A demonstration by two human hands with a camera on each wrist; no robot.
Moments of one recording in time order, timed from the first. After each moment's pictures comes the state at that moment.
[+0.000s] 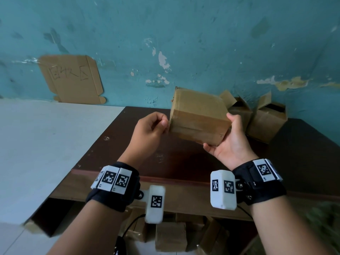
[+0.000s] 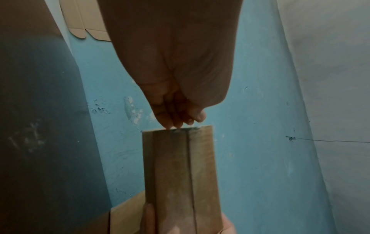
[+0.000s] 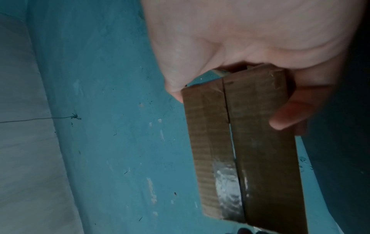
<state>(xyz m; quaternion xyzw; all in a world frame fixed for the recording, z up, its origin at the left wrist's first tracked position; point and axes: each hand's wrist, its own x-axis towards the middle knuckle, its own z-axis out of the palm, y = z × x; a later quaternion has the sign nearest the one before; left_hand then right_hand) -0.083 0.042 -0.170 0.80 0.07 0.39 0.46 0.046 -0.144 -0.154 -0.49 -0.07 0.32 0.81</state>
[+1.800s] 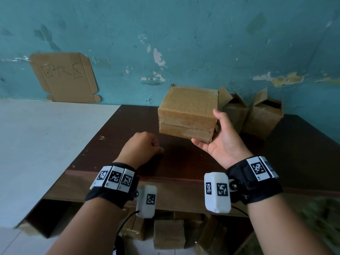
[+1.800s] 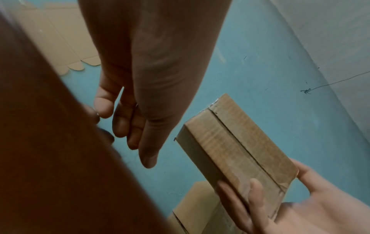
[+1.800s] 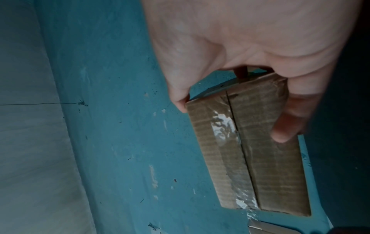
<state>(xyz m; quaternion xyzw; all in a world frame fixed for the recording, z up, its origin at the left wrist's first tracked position) -0.075 0.066 -0.200 0.93 0.25 0.12 0.22 0.041 -0.143 -0.156 -0.48 -0.13 0.31 0.81</state>
